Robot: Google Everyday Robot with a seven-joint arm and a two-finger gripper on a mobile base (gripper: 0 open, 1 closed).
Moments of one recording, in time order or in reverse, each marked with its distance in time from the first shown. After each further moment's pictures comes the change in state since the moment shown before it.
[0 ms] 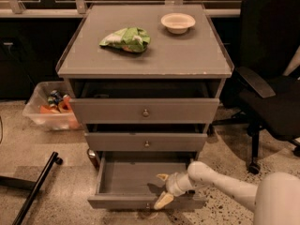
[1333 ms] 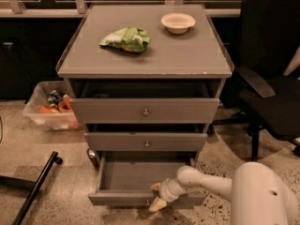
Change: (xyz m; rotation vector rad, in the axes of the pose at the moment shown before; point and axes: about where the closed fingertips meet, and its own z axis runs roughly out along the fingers) arm 0.032 0.006 0.056 -0.057 0.106 0.046
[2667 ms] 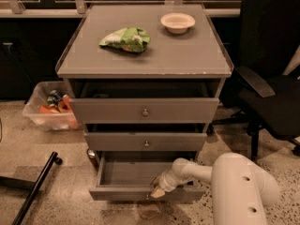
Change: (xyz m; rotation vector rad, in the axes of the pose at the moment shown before) arm 0.009 -0.063 0.008 0.087 0.094 0.081
